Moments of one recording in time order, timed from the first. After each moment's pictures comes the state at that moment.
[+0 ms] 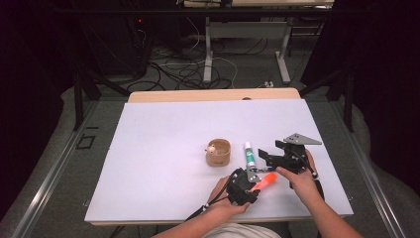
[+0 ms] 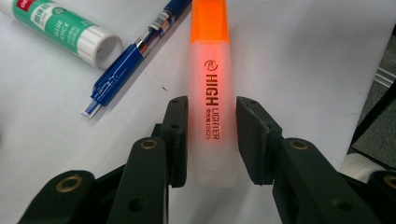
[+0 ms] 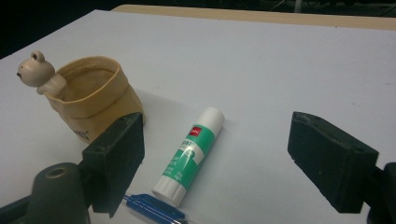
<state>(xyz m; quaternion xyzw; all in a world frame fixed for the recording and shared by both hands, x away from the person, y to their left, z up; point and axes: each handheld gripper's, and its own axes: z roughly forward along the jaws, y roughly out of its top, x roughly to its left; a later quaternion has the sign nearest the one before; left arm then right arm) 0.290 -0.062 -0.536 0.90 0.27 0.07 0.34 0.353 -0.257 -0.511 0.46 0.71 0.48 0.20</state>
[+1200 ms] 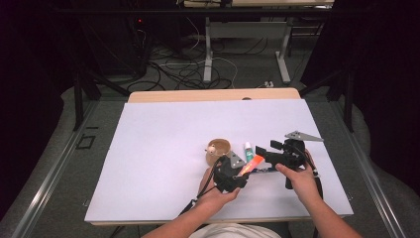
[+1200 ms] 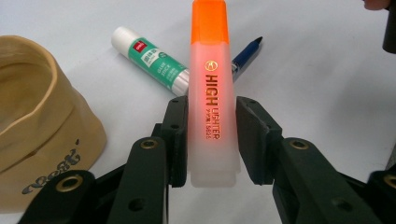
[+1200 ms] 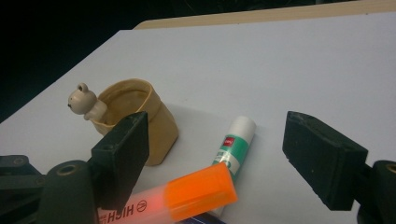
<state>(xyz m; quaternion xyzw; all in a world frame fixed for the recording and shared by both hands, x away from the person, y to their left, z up) 0.309 -0.029 -0.509 0.85 0.33 0.11 0.39 0.352 -0.250 -0.499 0.50 0.68 0.52 0.13</state>
